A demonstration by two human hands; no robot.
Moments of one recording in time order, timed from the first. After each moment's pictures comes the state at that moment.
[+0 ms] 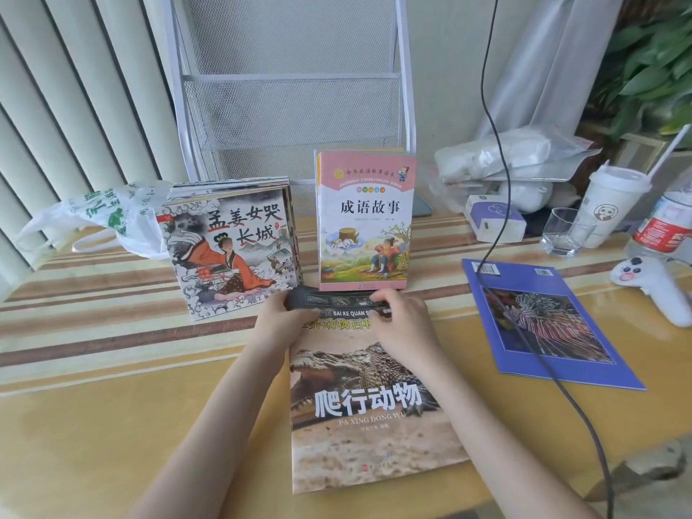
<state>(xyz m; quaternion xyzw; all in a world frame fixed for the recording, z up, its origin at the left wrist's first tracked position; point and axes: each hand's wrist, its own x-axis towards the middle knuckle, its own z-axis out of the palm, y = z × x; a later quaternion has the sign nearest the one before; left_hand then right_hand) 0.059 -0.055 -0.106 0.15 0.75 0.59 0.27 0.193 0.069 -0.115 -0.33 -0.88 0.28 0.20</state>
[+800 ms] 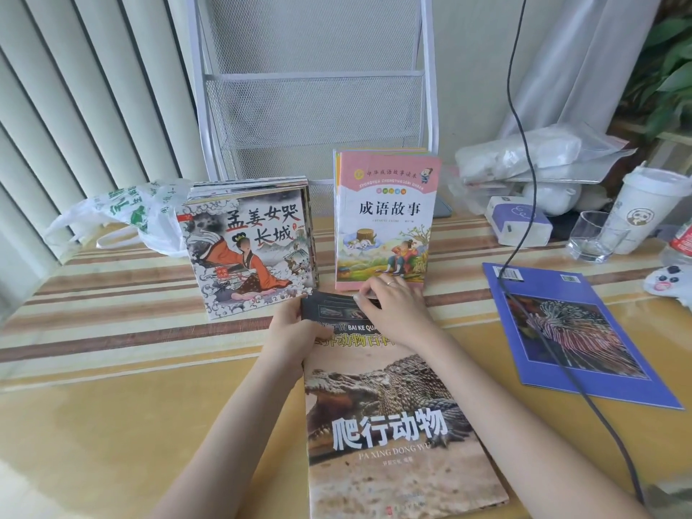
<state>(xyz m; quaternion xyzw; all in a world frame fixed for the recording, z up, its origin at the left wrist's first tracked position) 0.071 -0.065 -0.102 0.12 0.70 0.64 0.29 0.141 0.097 -0.126 -0.23 -0.96 0.13 0.12</state>
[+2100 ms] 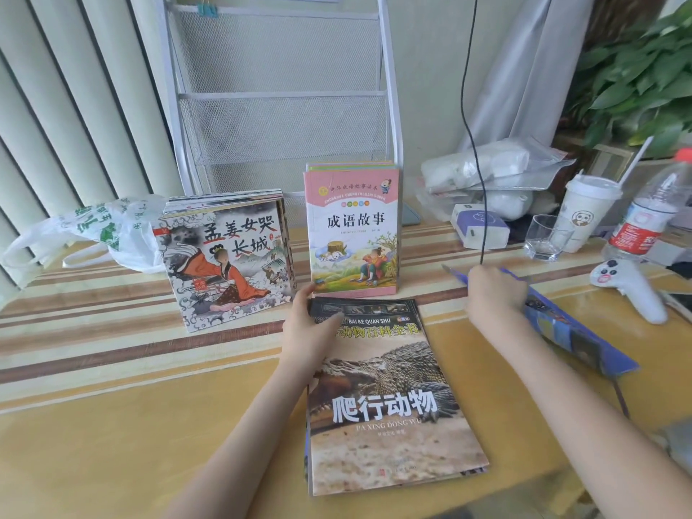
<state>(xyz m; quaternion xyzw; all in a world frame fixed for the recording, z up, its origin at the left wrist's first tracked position) 0.087 -0.031 -0.121 0.26 0.76 0.58 0.15 0.242 0.156 -0.068 -0.56 -0.82 -0.09 0.05</state>
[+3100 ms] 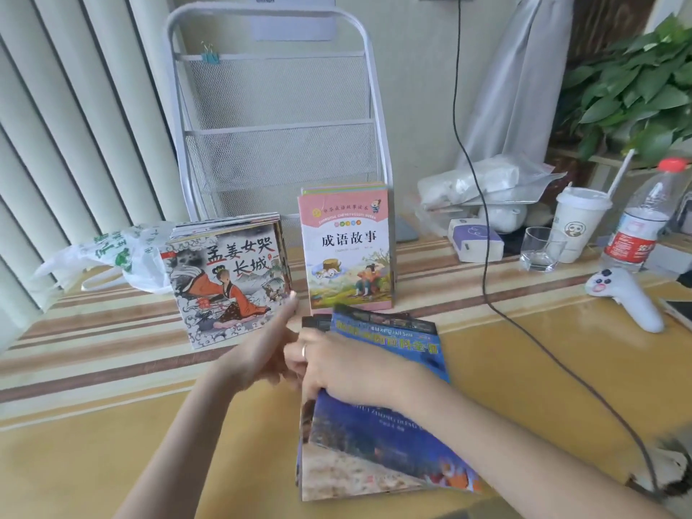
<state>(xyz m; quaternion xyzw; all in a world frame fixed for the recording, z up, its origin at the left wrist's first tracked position) 0.067 -0.086 -0.063 0.34 0.73 0.43 0.42 0.194 0.012 -0.061 0.05 -0.98 0.19 0.01</state>
